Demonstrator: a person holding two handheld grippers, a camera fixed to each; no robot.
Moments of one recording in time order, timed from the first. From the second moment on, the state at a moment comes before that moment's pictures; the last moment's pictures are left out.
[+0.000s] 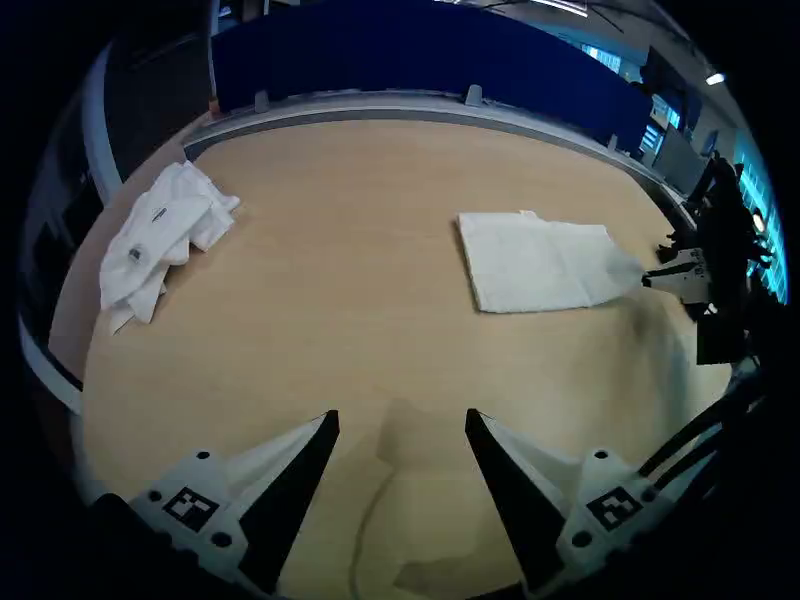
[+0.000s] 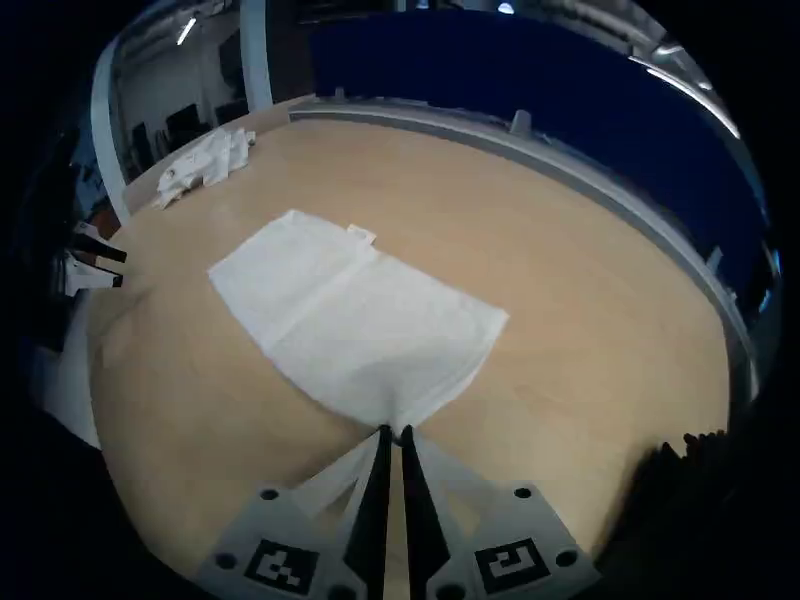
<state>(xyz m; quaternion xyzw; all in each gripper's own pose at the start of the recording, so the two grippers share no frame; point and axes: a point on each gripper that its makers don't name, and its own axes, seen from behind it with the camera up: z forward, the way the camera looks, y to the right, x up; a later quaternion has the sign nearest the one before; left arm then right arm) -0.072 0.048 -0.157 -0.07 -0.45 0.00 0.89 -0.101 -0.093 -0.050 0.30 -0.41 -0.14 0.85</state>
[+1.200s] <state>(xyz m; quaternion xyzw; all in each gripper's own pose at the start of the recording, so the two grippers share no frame) -0.051 0.050 -0.157 -0.06 -0.42 -0.03 0.90 -0.002 -0.251 -0.005 0.40 -0.30 -0.18 0.84</state>
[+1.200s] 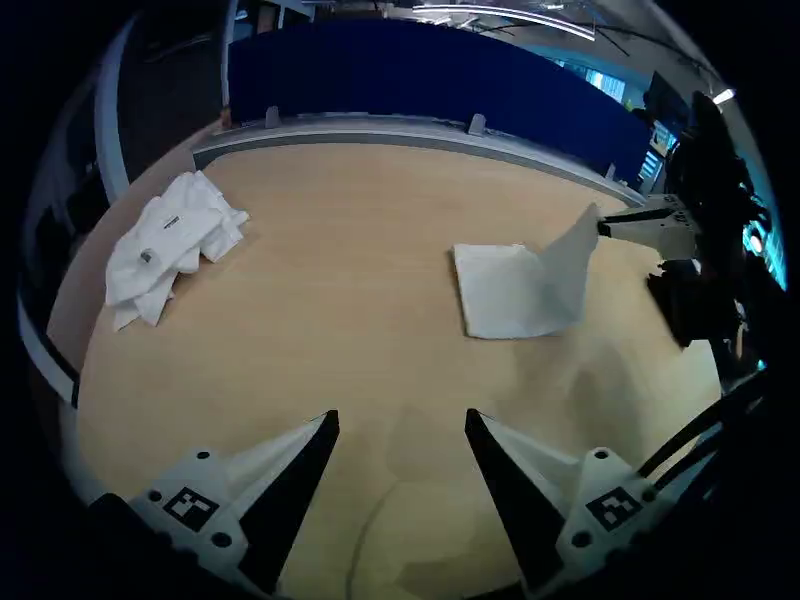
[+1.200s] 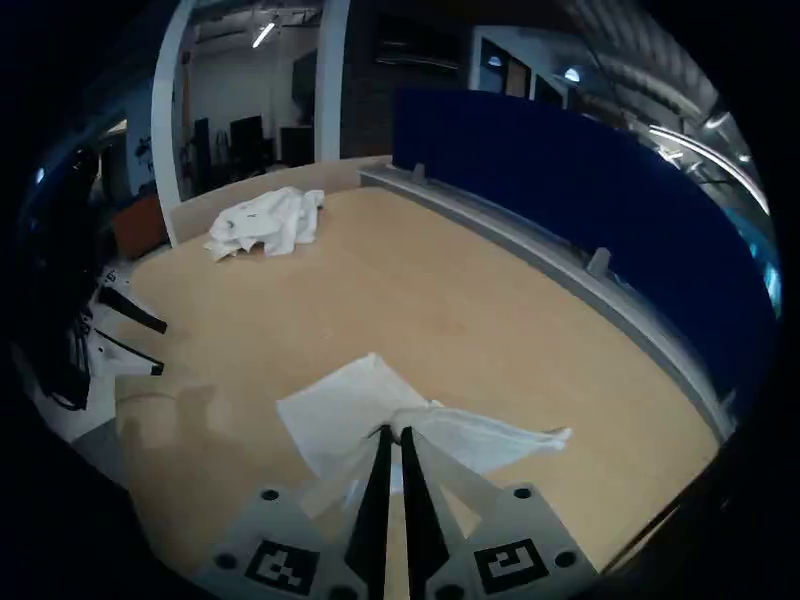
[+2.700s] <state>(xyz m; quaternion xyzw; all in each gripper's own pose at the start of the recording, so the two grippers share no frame) -0.056 0.048 -0.172 -0.04 -0.42 -0.06 0.90 -0.089 -0.327 -0.047 0.45 -0.34 -0.16 0.81</state>
